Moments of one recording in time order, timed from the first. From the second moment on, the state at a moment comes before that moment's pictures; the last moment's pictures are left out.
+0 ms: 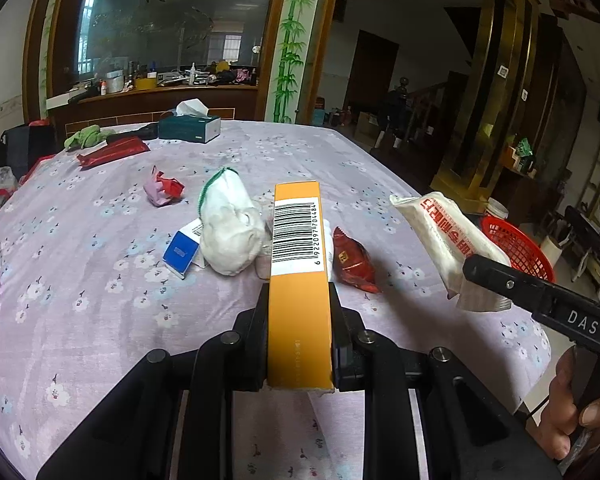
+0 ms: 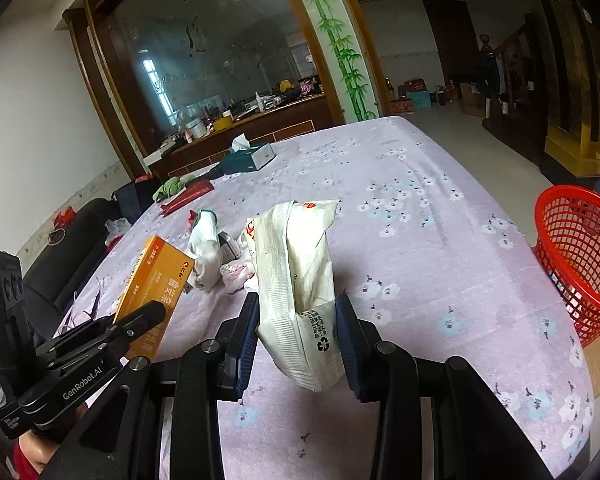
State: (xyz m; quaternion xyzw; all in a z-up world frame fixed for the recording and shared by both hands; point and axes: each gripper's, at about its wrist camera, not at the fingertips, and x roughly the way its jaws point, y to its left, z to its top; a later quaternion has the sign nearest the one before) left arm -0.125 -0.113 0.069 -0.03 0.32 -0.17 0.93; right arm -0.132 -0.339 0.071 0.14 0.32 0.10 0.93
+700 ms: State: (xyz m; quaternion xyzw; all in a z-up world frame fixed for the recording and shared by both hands) left arm -0.124 -0.105 0.066 -0.04 0.32 -0.18 0.93; right arm -0.127 -0.341 0.068 0.15 0.32 0.10 0.93
